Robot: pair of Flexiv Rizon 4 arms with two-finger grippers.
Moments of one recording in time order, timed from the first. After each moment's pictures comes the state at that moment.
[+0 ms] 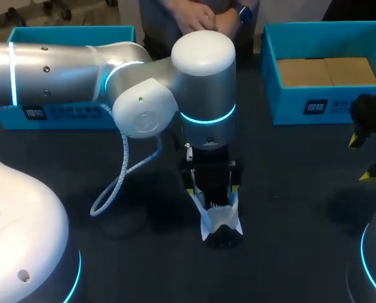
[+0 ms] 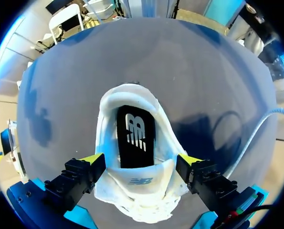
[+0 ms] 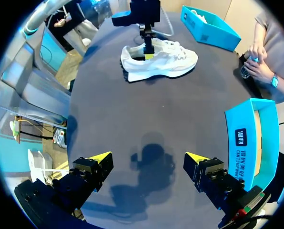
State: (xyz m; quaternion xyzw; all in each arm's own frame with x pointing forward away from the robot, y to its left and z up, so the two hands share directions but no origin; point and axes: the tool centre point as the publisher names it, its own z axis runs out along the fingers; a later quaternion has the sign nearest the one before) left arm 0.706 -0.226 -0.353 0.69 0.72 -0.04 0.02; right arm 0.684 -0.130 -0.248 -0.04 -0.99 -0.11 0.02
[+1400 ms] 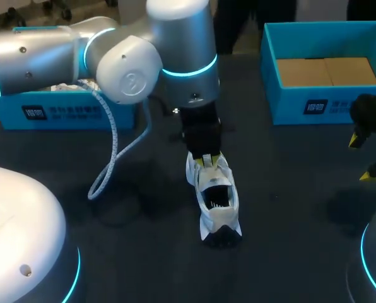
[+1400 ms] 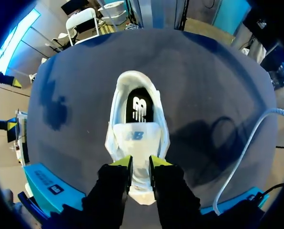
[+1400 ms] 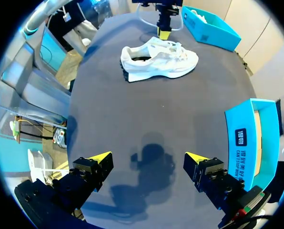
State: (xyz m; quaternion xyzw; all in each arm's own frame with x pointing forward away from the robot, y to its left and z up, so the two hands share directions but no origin) left arm 0.744 -0.216 -0.306 0.67 0.73 -0.09 0.02; right arm 0.684 -0.130 -0.248 -0.04 -0.99 -0.11 0.02
